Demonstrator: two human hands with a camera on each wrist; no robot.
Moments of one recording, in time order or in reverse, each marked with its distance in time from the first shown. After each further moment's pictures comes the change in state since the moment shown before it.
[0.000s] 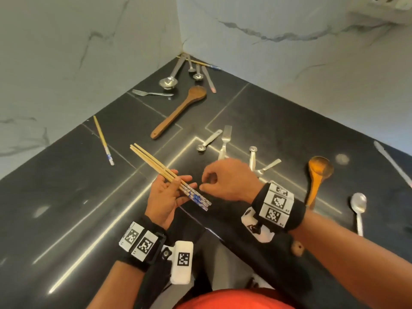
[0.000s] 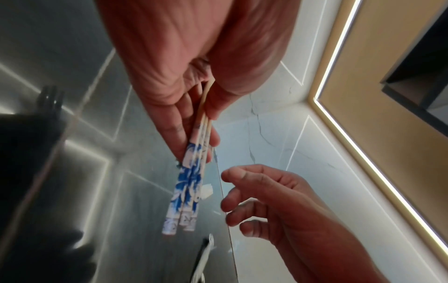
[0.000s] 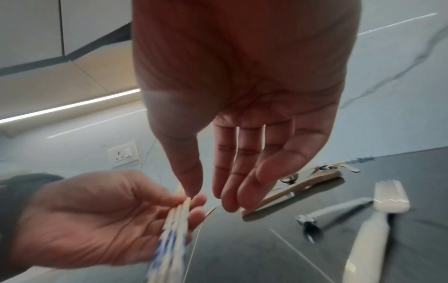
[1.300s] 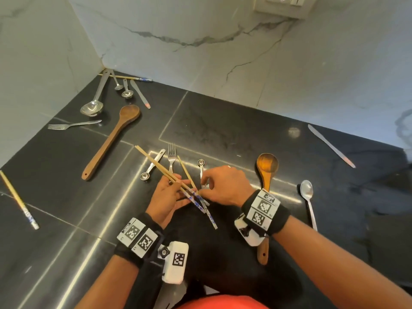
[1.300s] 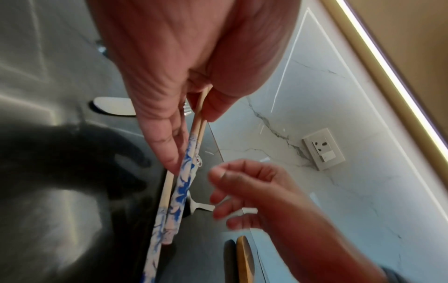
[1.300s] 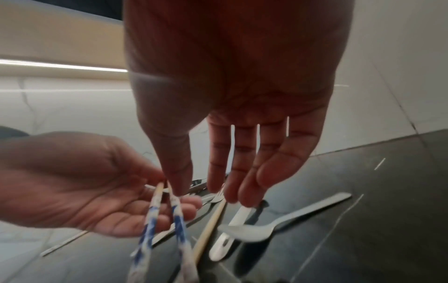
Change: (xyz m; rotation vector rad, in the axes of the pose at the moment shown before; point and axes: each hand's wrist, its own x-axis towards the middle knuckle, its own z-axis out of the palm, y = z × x) left_hand 0.068 -0.020 0.130 0.278 -0.259 -0.273; right_hand -0.017 0.128 -0.006 0.039 0.117 0.344
